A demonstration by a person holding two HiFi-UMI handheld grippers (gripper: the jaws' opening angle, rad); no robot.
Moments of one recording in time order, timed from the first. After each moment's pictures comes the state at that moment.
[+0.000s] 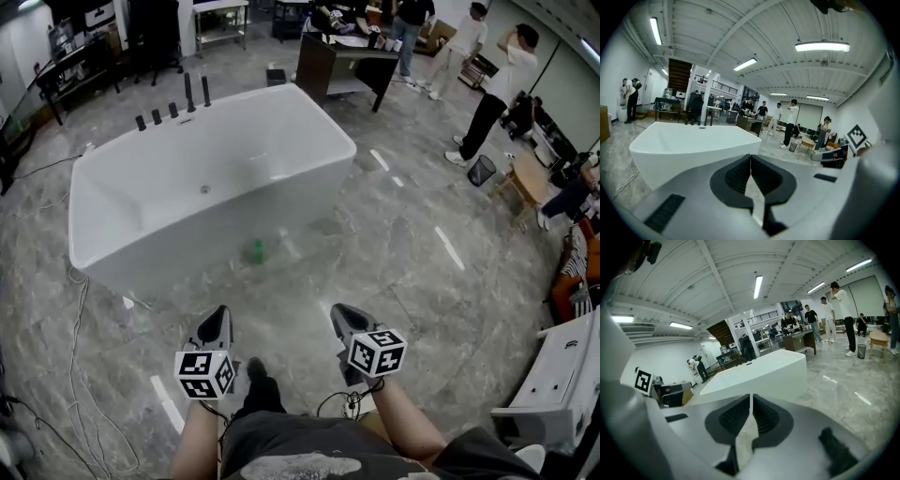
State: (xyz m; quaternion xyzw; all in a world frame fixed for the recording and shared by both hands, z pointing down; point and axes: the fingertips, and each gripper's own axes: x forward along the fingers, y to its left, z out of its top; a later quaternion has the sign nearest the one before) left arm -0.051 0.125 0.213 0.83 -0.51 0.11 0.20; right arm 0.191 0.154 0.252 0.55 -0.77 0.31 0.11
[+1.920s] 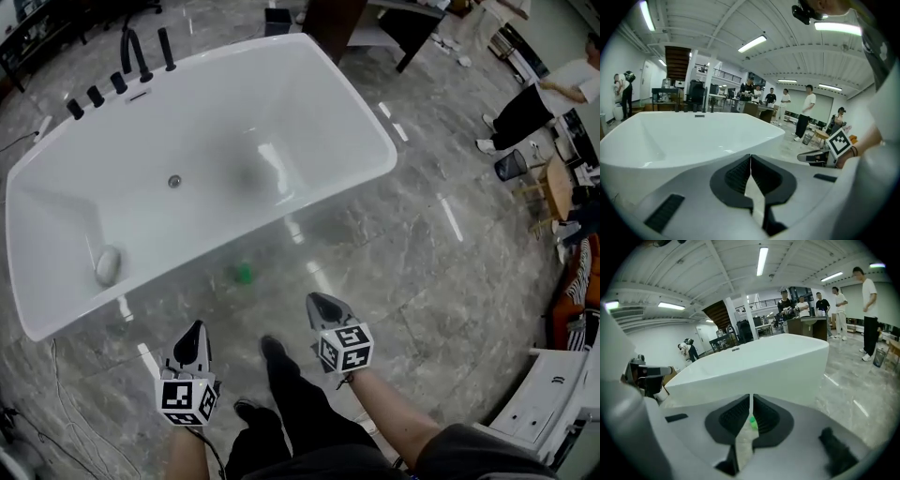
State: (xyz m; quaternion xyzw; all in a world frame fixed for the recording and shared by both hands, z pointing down) left arm -0.032 -0.204 0.379 0.80 -0.52 0.17 0.24; right arm 0.207 -0.222 0.468 0.52 -0.77 0.30 0.20
